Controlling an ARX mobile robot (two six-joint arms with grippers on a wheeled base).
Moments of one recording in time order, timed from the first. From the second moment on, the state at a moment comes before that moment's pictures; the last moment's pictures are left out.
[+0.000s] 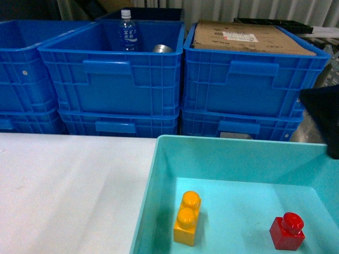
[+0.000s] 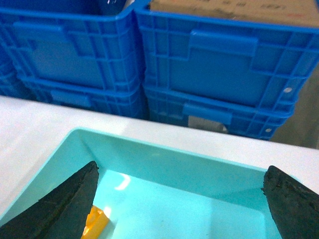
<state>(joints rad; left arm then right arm) 0.00 0.01 0.01 0.00 0.00 0.00 0.34 1.22 0.45 0.53 0.10 0.09</state>
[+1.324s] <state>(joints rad) 0.00 0.01 0.01 0.00 0.00 0.00 0.36 1.96 0.53 0.80 0.30 0.27</state>
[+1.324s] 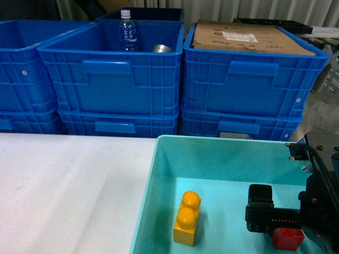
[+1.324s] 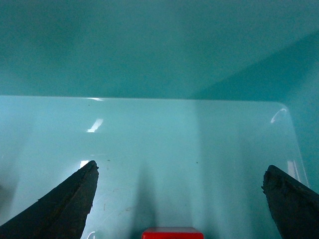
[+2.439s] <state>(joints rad) 0.00 0.01 0.01 0.00 0.00 0.00 0.43 2.05 0.63 0.65 0.36 0.39</state>
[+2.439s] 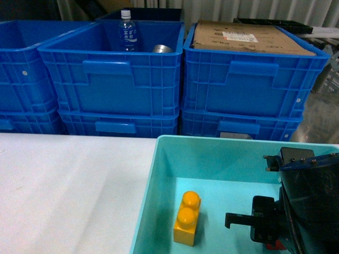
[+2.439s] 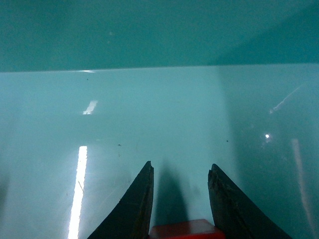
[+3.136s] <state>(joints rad) 0.00 0.01 0.01 0.00 0.00 0.00 0.11 0.95 0.33 0.78 0.09 -0.19</state>
